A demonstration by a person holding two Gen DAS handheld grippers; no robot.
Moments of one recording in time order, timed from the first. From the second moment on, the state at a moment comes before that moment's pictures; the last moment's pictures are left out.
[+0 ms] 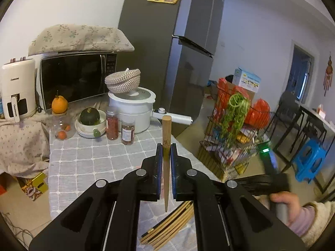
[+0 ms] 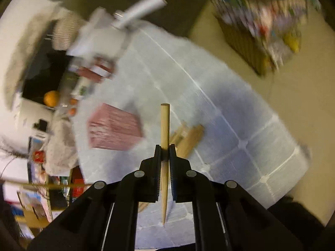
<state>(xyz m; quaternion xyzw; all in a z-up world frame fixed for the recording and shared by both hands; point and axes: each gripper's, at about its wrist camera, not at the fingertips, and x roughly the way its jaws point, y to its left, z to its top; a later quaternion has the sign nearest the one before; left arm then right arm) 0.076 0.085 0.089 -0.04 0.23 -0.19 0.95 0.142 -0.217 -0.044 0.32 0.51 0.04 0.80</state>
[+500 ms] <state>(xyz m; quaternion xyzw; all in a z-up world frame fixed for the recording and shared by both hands) 0.154 0.077 0.094 -0.08 0.23 -0.11 0.96 0.178 -0.217 0.106 0.26 0.35 0.11 0.89</state>
